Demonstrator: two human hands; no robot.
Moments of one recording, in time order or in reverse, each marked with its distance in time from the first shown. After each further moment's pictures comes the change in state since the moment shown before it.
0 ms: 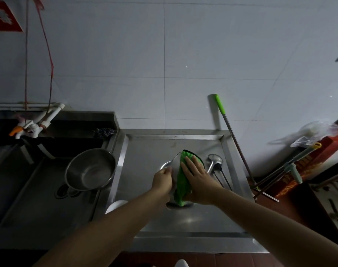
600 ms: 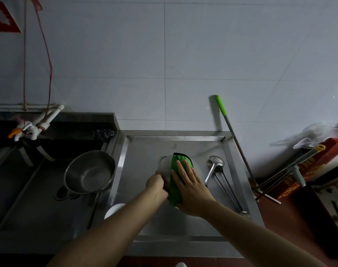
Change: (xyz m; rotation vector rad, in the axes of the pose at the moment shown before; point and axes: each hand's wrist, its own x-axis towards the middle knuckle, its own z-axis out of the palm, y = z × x) left_hand 0.005 0.015 -0.007 -0.502 0.058 -0.297; right_hand 0.009 -0.027 0.028 -0.154 0.226 -0.045
